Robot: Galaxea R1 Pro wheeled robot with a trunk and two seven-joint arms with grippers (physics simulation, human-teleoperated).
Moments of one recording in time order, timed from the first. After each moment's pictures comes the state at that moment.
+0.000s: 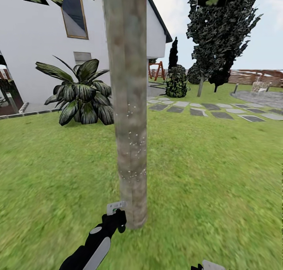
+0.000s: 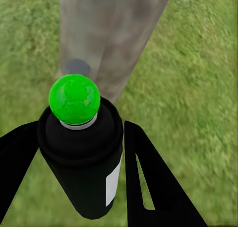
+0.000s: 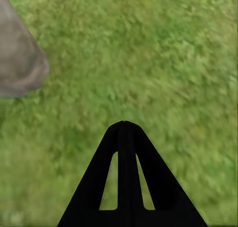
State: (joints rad) left arm -0.31 0.03 -0.52 -1.17 0.65 0.27 0.41; right arm -0.10 0.05 -0.02 -0.69 -0.17 -0.14 -0.18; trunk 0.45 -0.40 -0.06
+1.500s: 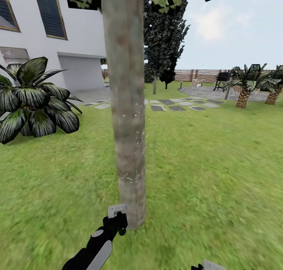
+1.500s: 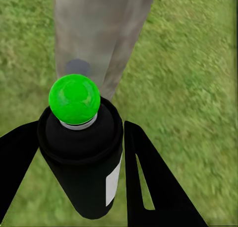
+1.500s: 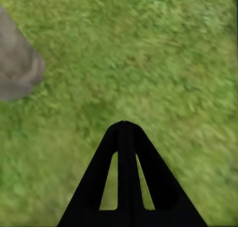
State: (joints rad) left arm -0.31 0.03 -0.55 -1.13 0.65 0.24 0.41; right arm -0.10 0.04 -0.02 -0.69 -0.18 -0.14 -0.18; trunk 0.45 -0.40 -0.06
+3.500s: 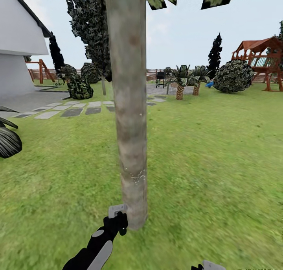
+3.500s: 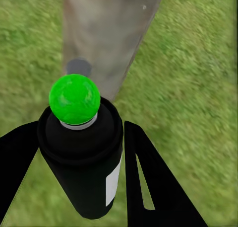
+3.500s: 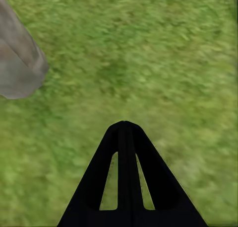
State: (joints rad) left arm -0.31 0.02 -0.55 -1.13 0.65 0.23 0.41; right arm -0.10 0.04 -0.02 -0.69 -0.18 -0.14 -0.18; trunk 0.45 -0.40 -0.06
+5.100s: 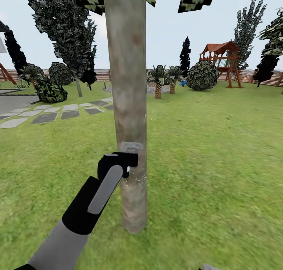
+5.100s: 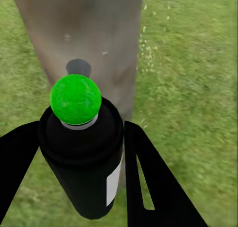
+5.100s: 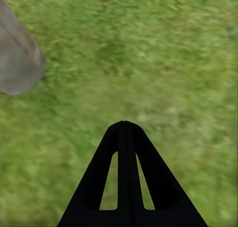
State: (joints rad) left arm -0.74 -0.13 -0.50 -1.59 0.73 1.04 0.85; right arm -0.10 0.05 -0.02 -0.65 -0.18 -0.14 -0.18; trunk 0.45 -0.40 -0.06
